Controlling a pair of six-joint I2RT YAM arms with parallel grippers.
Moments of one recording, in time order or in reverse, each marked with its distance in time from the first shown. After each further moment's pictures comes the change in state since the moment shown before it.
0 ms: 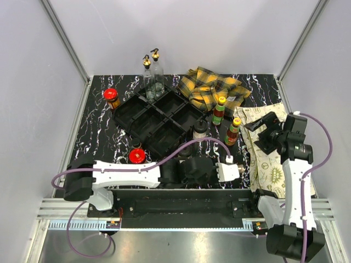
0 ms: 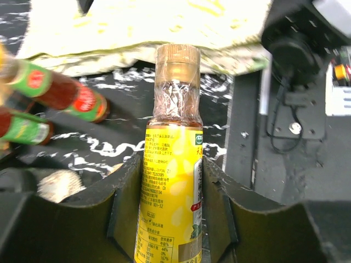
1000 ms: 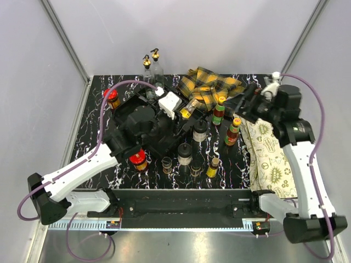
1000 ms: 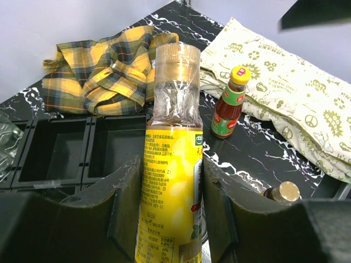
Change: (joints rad) left arm 0.505 -0.365 0.003 -0.093 0.037 -0.289; right arm 0.252 0.154 0.378 0.114 -0.145 -0.105
